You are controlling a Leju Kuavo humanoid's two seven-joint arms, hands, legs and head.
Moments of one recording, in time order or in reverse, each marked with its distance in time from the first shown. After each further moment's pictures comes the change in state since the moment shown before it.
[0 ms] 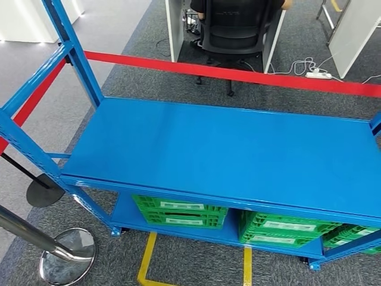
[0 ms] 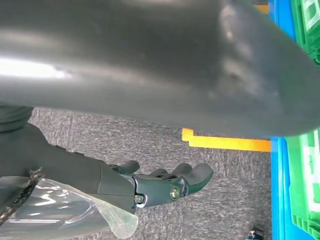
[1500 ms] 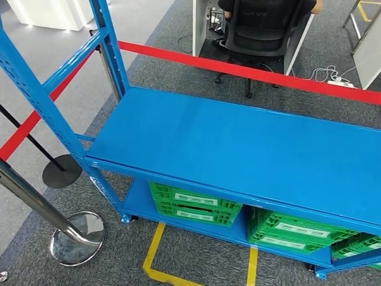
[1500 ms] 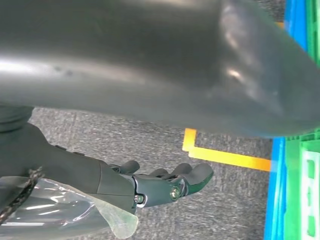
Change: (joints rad) left arm -0.007 0.000 0.004 0.014 -0.015 0.004 -0.010; right arm -0.002 0.000 -0.003 0.000 -0.001 0.016 0.003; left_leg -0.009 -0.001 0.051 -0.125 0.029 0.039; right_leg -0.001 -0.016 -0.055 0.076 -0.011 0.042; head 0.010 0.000
